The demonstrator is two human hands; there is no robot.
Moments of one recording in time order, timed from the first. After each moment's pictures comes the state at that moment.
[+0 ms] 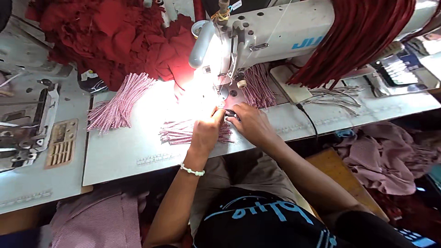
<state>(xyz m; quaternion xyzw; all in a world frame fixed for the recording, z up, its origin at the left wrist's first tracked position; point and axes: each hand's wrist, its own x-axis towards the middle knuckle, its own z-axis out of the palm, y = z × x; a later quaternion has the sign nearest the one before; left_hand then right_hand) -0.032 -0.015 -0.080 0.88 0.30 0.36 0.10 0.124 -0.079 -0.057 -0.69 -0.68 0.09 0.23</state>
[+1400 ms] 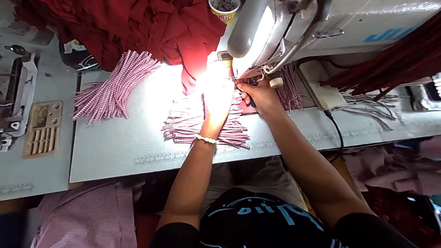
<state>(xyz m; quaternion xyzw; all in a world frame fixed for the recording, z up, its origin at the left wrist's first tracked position) -0.011 0.031 -0.099 0.72 0.48 0.34 0.38 0.136 0.021 -0.090 -0.64 -0.32 0.46 0.54</state>
